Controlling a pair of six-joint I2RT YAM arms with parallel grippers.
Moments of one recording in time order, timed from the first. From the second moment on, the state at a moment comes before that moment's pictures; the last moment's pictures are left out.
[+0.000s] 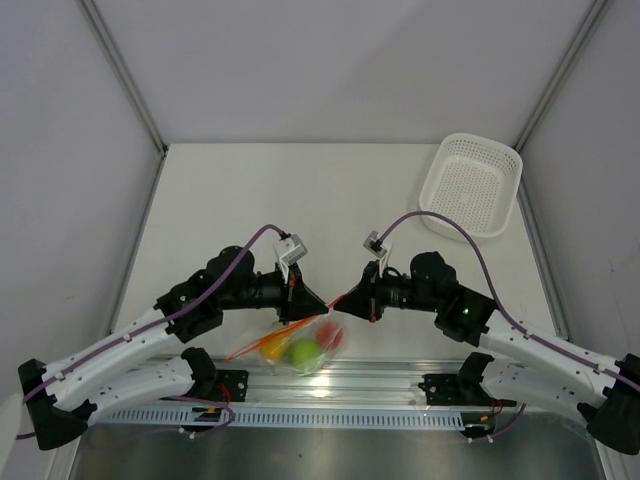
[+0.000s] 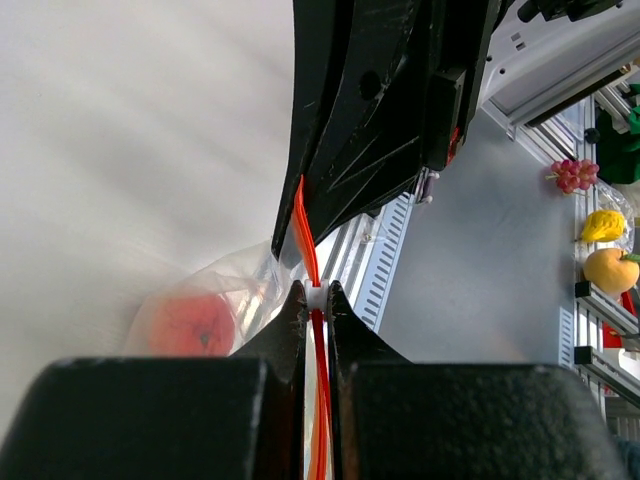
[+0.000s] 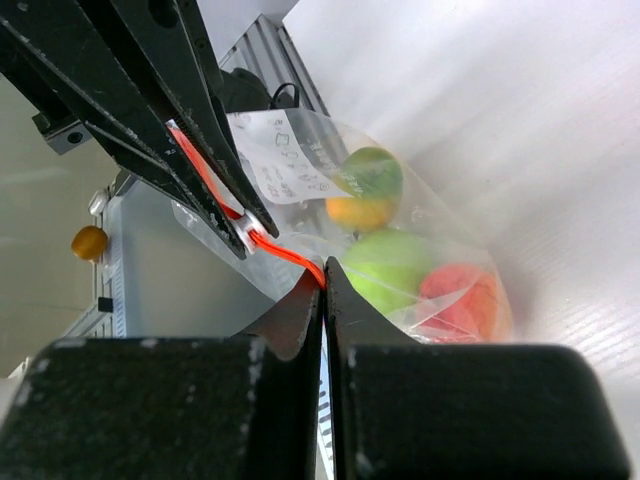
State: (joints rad) left arm -0.93 0.80 0.77 -0.30 0.43 -0.42; right arm 0.92 0.90 0.65 0.01 -0.43 0.56
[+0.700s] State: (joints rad) left arm -0.93 0.80 0.77 -0.32 0.46 -0.42; right arm 0.91 0.92 0.78 -0.16 -0.61 0.35
